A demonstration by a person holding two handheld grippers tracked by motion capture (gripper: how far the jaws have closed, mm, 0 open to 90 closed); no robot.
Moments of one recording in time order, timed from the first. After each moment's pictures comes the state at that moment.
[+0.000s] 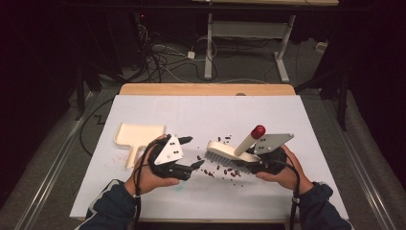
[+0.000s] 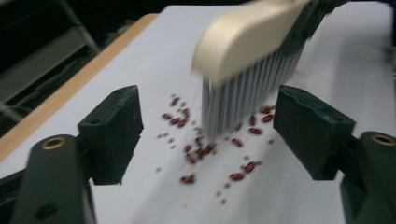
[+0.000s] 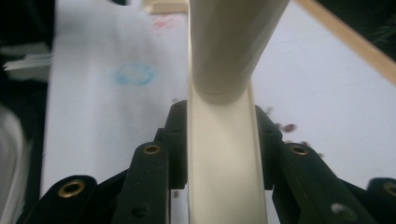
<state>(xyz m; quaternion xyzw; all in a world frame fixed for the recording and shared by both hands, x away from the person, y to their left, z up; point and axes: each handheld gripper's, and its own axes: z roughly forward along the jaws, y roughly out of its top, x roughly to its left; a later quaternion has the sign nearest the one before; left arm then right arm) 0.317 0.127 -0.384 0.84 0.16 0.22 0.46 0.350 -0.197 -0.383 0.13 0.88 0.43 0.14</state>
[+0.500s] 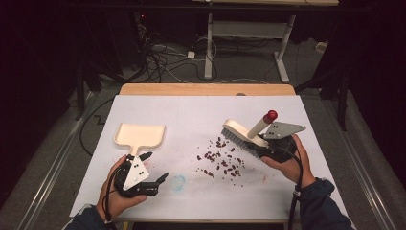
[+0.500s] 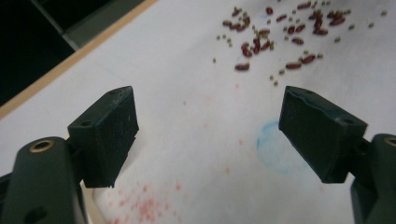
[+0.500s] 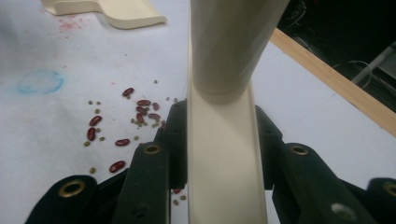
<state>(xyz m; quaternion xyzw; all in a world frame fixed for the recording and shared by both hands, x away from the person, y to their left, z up) 0.277 0.201 -0.440 0.83 0.26 0.28 0.40 0.369 -0.219 -0.378 0.23 0.86 0.41 0.22</state>
